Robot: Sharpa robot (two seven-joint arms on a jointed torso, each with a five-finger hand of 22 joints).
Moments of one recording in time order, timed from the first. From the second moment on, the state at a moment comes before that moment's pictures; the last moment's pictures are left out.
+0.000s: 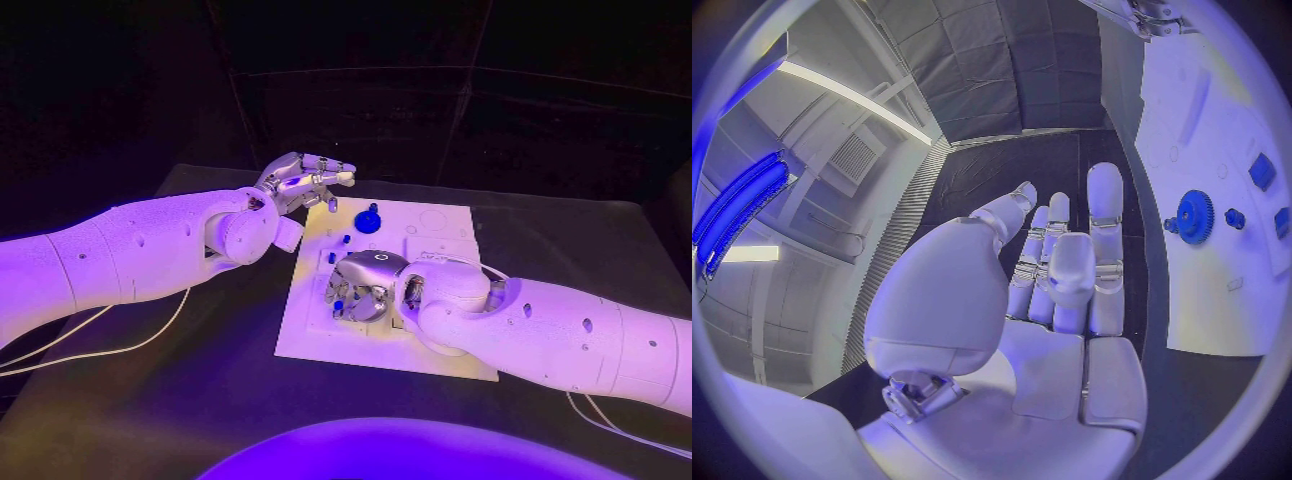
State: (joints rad) left arm 1.20 -0.76 -0.10 1.33 -0.04 -0.14 0.37; left_hand 1.31 -0.07 0.37 -0.05 0.05 1.02 0.18 0.11 0.07 1.13 0.09 0.26 0.08 1.40 0.01 1.28 0.85 0.18 1.19 0.11 0.77 0.64; right arm 1.06 -0.49 -0.07 1.57 -1.58 -0.11 -0.19; right_hand 1.32 -0.13 0.43 -0.02 0.16 1.00 0.15 0.07 0.07 1.12 0.09 0.19 0.06 1.45 -0.01 1.17 0.75 0.09 1.44 0.10 1.30 1.12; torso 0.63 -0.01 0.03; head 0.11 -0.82
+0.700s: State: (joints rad) left arm 1.20 -0.77 -0.10 1.33 -0.04 -0.14 0.37; left_hand 1.31 -0.07 0.37 -0.05 0.05 1.02 0.17 0.11 0.07 1.13 0.10 0.26 0.08 1.40 0.01 1.28 0.85 0.18 1.19 0.11 0.77 0.64; right arm 1.10 -0.72 -0.05 1.73 -1.48 -0.29 -0.10; right_hand 1.37 -0.09 0.08 0.02 0.23 0.96 0.17 0.11 0.08 0.90 0.11 0.39 0.11 1.23 0.02 0.99 0.39 0.16 1.21 0.12 0.91 0.64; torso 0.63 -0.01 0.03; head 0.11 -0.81
